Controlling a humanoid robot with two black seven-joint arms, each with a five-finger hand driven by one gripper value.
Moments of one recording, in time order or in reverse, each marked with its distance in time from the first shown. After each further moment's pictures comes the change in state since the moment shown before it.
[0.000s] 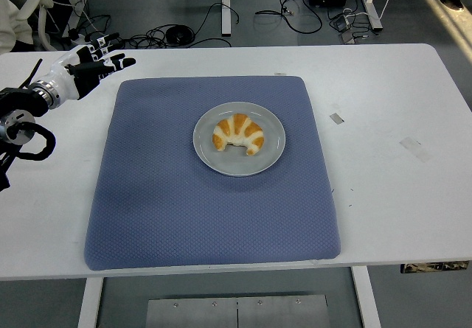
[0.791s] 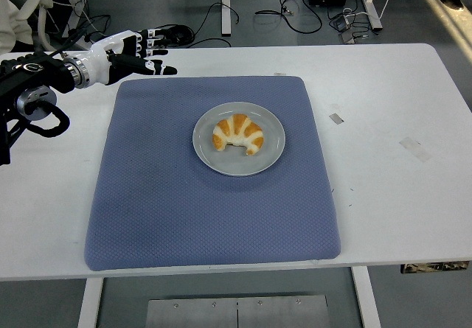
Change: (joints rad) left arm -0.163 0.002 0.263 -0.139 0.124 0.021 0.011; right arm 0.000 0.000 0.000 0.000 0.000 0.000 0.000
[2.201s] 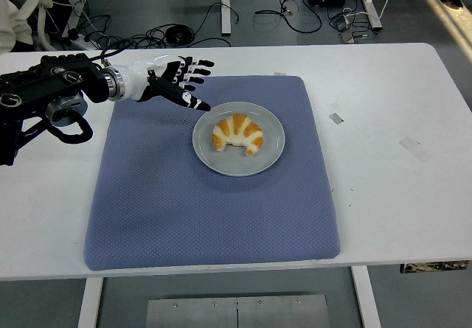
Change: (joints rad) left arm -0.101 0.048 0.191 -0.320 0.094 0.134 0.083; right arm 0.000 0.000 0.000 0.000 0.000 0.000 0.000
